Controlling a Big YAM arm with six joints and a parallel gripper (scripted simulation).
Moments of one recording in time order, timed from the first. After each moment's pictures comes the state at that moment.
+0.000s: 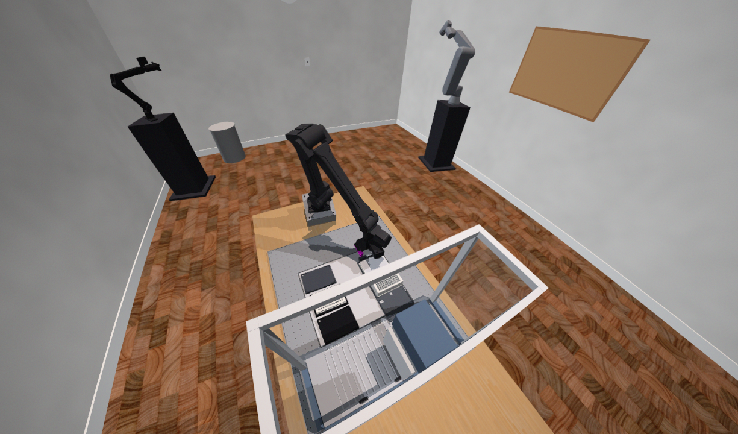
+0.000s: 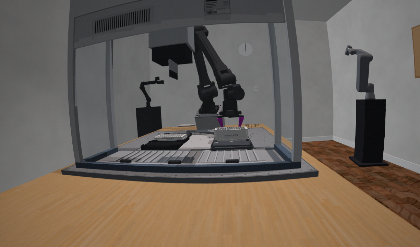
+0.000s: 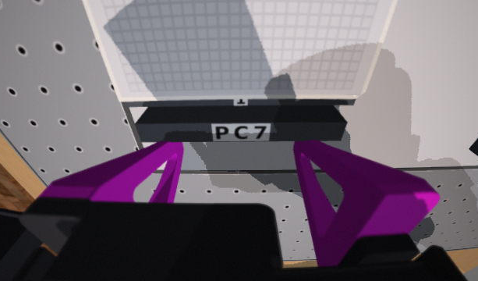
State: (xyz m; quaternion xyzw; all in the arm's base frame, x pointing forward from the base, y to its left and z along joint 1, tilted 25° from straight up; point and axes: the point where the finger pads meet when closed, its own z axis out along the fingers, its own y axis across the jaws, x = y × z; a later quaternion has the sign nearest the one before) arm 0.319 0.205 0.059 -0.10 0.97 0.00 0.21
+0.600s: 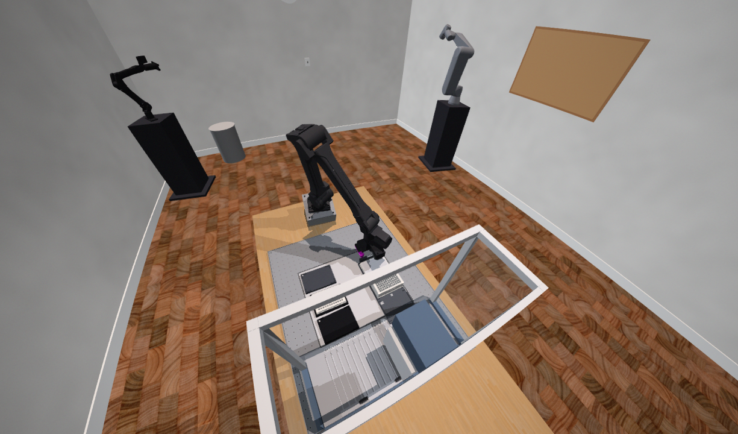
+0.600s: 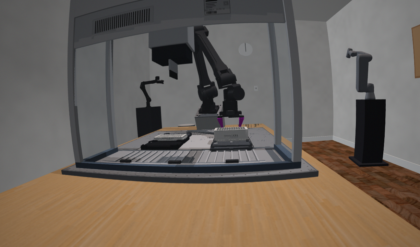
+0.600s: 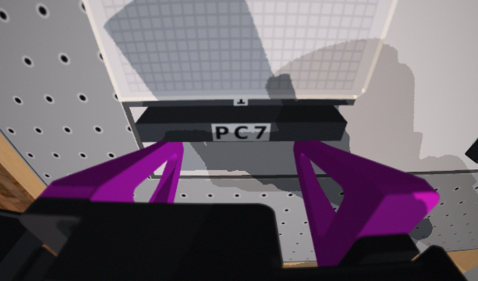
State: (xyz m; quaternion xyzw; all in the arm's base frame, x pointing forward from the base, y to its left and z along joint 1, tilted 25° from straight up) arm 0.324 0.206 0.062 -0.10 0.97 0.00 0.21
